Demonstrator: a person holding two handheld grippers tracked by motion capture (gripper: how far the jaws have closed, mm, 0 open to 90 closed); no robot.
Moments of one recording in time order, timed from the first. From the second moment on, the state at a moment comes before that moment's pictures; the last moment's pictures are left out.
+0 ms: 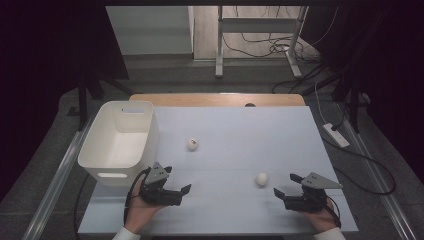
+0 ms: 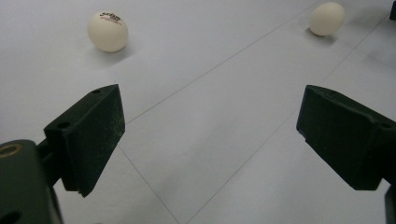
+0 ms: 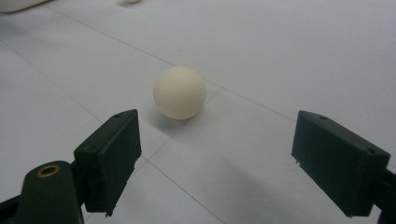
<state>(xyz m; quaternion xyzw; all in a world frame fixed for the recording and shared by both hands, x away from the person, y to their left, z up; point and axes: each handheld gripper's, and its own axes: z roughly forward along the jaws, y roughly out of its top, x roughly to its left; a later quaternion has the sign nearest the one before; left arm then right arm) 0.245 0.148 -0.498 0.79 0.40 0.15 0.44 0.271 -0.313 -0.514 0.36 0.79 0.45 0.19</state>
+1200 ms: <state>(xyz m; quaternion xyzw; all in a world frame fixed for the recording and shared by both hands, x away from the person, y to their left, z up) 0.279 0.129 -0.499 0.80 0.42 0.14 0.40 0.271 -0.313 -0.516 0.36 0.80 0.45 0.20</state>
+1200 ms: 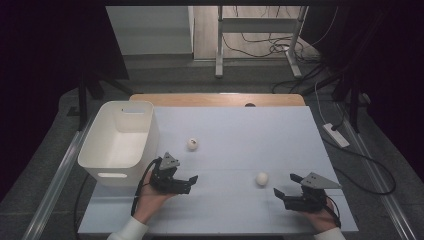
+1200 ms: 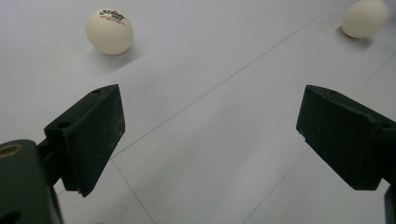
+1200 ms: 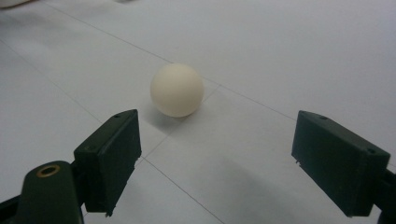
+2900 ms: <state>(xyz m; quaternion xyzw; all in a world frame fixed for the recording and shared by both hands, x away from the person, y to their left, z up) 0.331 0.105 -0.485 0.80 0.44 0.13 0.38 0.273 -0.314 -0.516 0.36 0.79 0.45 0.19</state>
